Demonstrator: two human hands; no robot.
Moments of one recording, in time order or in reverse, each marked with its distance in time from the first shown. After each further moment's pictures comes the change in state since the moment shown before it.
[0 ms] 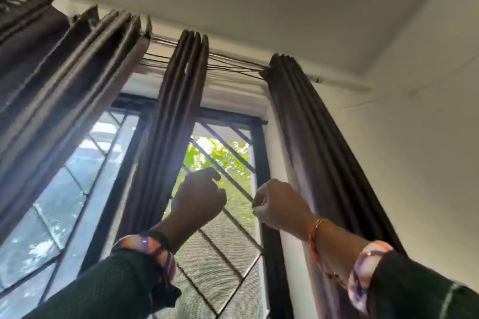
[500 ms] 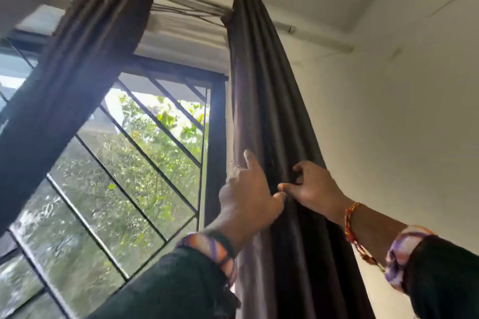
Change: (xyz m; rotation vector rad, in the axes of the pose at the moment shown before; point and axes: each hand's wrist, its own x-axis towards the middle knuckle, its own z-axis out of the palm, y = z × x) left_hand -0.045 0.165 0.233 0.122 -0.263 -0.050; right_hand -0.006 0.263 -0.010 0.124 0.018 0.296
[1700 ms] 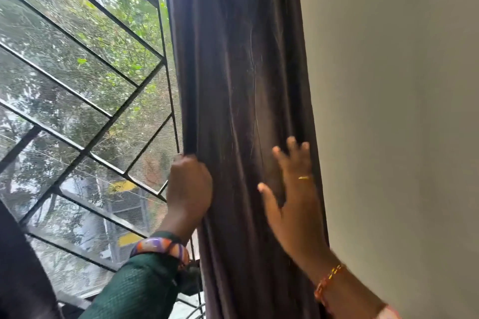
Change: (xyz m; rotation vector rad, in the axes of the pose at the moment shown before) left_hand -0.195 -0.066 0.088 0.018 -0.070 -0.211; right_hand -0.271 0.105 0.087 0.145 0.201 -0.138
